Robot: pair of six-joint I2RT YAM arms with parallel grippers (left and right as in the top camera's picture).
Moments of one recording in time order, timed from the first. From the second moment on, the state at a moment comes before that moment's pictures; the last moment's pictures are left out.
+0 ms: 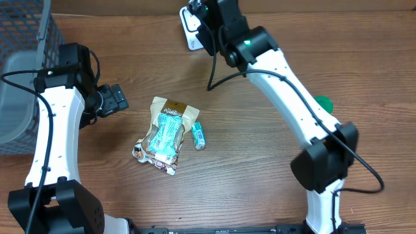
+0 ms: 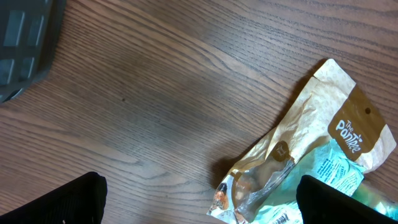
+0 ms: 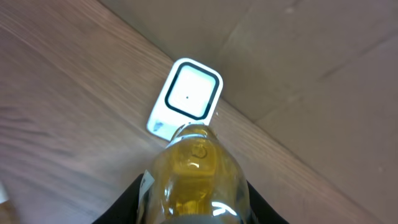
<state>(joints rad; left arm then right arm) 0.16 1.64 1.45 -1.20 -0.03 -0.32 0.54 2.11 2.10 -0.67 0.19 -0.29</state>
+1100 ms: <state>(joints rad) 0.16 1.64 1.45 -1.20 -0.03 -0.32 0.54 2.39 2.09 -0.13 0.28 -0.59</state>
